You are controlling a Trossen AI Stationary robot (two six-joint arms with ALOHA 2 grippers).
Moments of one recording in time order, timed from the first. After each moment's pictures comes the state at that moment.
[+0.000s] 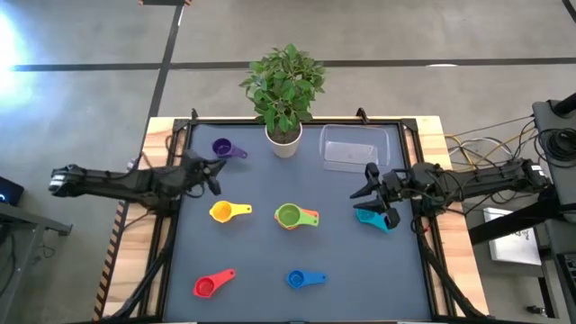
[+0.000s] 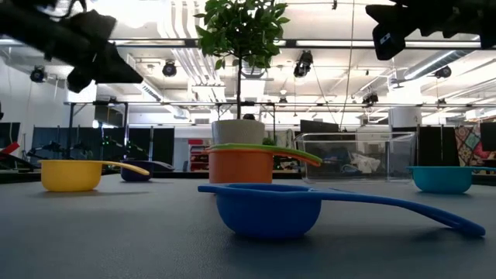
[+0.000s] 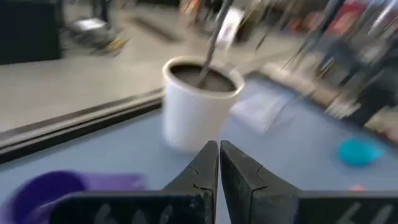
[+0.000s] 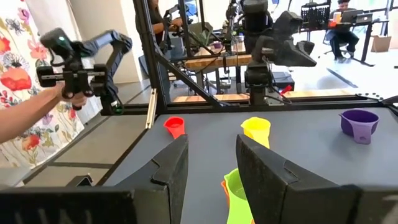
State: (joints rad) left arm -0.05 0.53 0.37 -0.21 -0.72 -0.46; right arm 0.06 0.64 0.35 0.29 -0.21 0.12
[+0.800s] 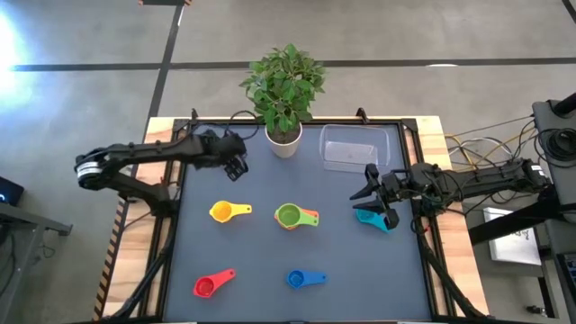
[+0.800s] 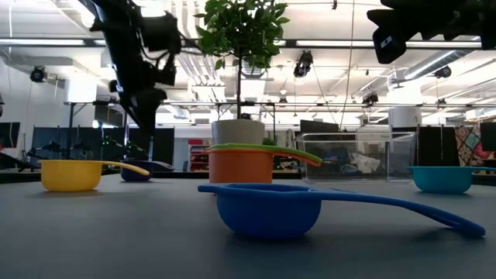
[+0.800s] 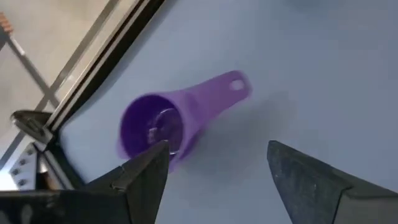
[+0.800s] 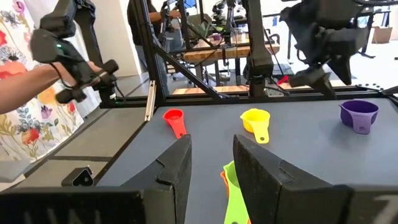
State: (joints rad) left arm 0.38 1.32 0.90 -0.81 -0.45 -0.24; right arm 0.06 0.64 0.35 0.26 -0.21 0.12
